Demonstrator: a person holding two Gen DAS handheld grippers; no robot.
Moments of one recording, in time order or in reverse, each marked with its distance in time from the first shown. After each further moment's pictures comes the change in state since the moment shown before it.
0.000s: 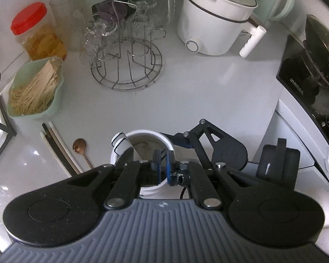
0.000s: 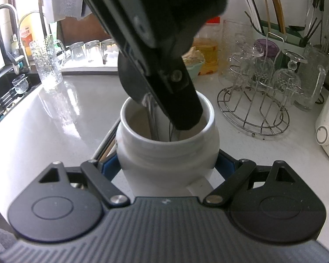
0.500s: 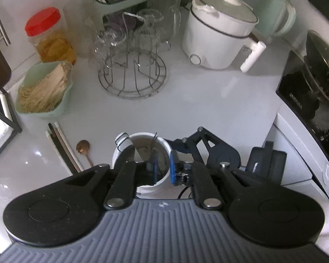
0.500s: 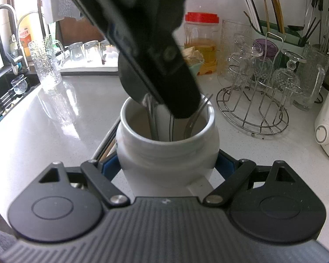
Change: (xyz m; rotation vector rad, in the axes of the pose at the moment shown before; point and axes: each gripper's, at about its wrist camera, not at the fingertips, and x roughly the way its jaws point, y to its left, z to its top) left arm -0.020 -0.002 -0.010 -0.049 -0.092 0.019; right arm 0.001 0.000 0.001 0.003 0.004 -0.004
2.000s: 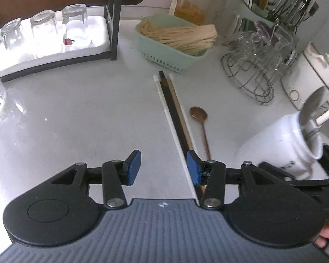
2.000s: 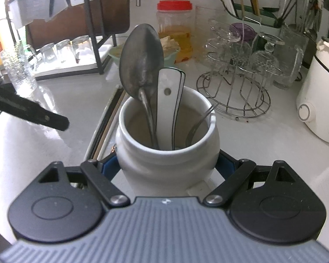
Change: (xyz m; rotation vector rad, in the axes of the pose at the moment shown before) left arm 0.036 0.162 -0.138 -0.451 -0.180 0.145; right arm 0.004 0.010 0.009 0.133 0.081 -0.152
